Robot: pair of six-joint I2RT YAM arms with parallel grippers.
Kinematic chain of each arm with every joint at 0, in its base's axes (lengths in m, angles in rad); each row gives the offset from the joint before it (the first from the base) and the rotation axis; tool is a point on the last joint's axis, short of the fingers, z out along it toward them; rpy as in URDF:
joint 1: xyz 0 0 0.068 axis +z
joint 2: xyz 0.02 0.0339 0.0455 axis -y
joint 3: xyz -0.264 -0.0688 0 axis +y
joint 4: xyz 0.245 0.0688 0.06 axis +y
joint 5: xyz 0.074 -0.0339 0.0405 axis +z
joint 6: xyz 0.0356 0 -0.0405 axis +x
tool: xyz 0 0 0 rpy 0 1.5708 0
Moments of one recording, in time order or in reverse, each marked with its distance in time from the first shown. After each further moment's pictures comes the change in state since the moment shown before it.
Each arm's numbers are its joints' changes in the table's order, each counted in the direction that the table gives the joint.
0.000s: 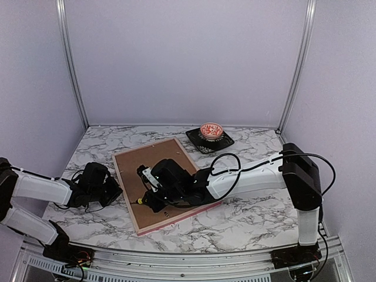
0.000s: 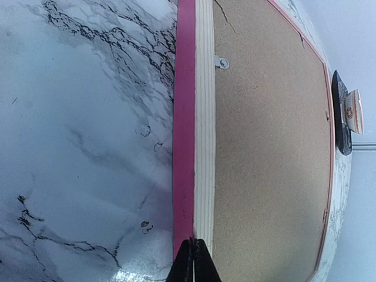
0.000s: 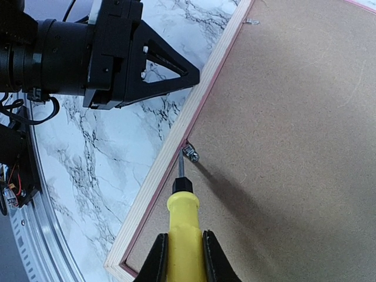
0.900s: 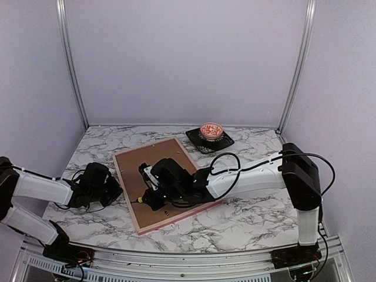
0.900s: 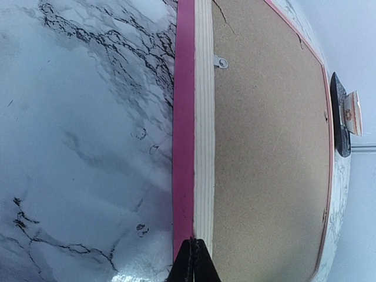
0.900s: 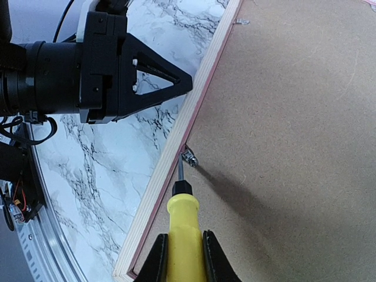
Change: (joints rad) left arm -0.012 -0.012 0.000 -0.019 0.018 -0.009; right arm -0.003 -0.004 -0.008 -0.003 -0.021 0.069
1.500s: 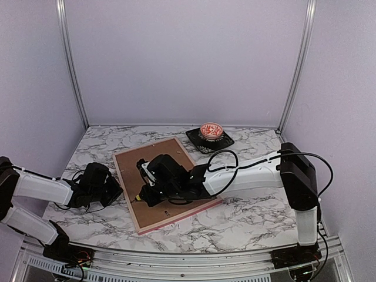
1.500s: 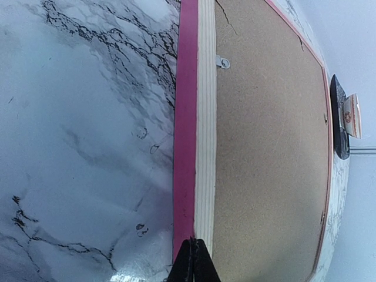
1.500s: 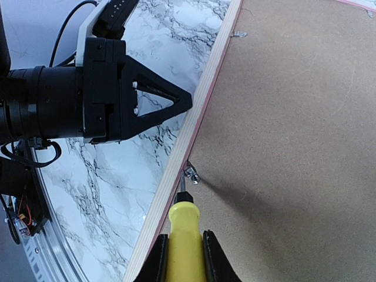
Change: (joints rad) left arm -0.002 -0.002 0.000 -0.003 0.002 -0.017; right arm -0.004 -0.028 -0.075 0.037 -0.017 0.025
